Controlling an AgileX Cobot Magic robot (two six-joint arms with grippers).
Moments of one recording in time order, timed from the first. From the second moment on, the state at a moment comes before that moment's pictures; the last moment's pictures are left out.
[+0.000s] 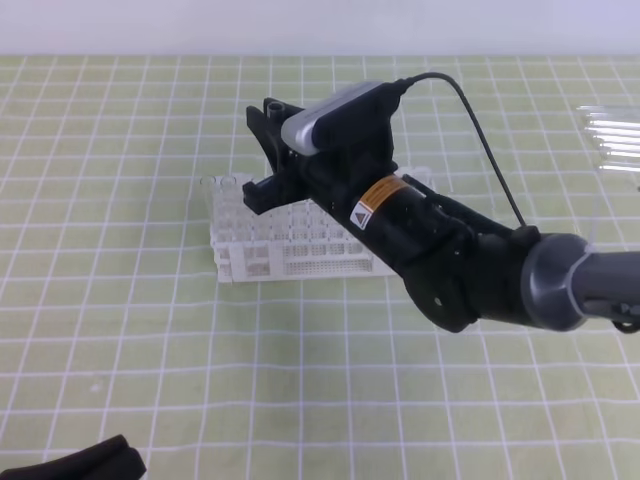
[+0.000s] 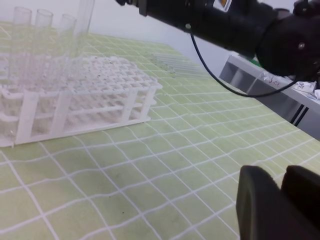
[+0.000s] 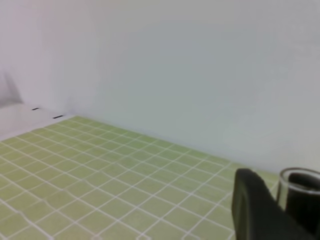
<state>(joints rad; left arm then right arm) -0.93 0.19 0.01 1.45 0.04 -1.73 0.72 1.93 -1.17 -0.08 -0.78 0.12</state>
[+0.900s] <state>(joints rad) -0.93 0.19 0.01 1.45 0.06 -1.73 0.72 1.97 -1.18 -0.08 -0.81 0.12</state>
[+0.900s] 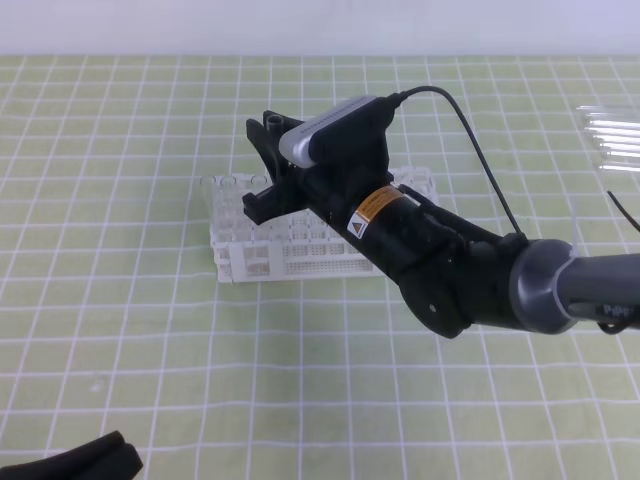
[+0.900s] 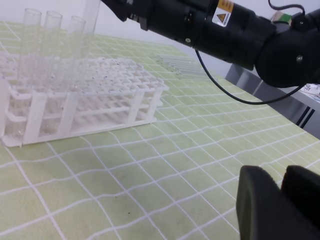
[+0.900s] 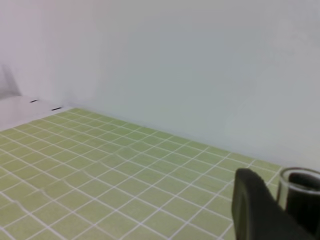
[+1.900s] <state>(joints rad) -0.93 0.19 0.01 1.45 0.06 -1.73 0.72 2.00 -1.18 -0.07 -0.80 0.12</state>
